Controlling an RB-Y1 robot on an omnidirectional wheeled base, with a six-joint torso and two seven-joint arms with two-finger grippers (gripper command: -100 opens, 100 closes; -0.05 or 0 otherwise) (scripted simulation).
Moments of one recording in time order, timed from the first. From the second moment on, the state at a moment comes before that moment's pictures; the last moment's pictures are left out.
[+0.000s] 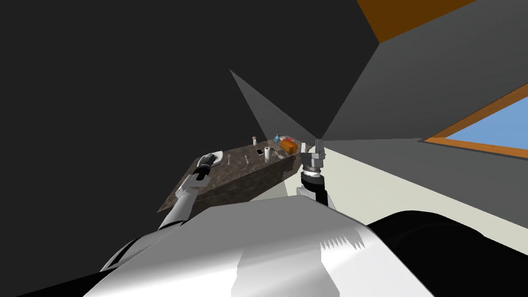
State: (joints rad) left arm -0.18 0.45 0.27 -1.20 -0.48 -0.08 -0.43; right arm 0.55 0.02 0.01 -2.34 0.06 -0.63 -0.06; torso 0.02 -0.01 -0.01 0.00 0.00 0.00
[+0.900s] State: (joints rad) left arm -0.23 0.46 0.32 -1.17 -0.49 -0.03 -0.43; right arm 0.55 0.02 0.01 -2.34 0.06 -0.63 -0.06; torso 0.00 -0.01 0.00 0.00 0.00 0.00
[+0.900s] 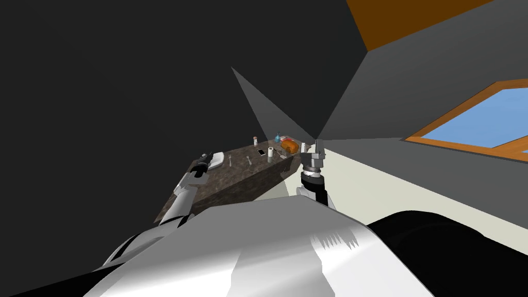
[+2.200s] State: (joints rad) left arm -0.33 0.58 0.25 -1.18 -0.44 0.15 -0.39; right arm 0.55 0.02 0.01 -2.34 0.06 -0.63 -0.06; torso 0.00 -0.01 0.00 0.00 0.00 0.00
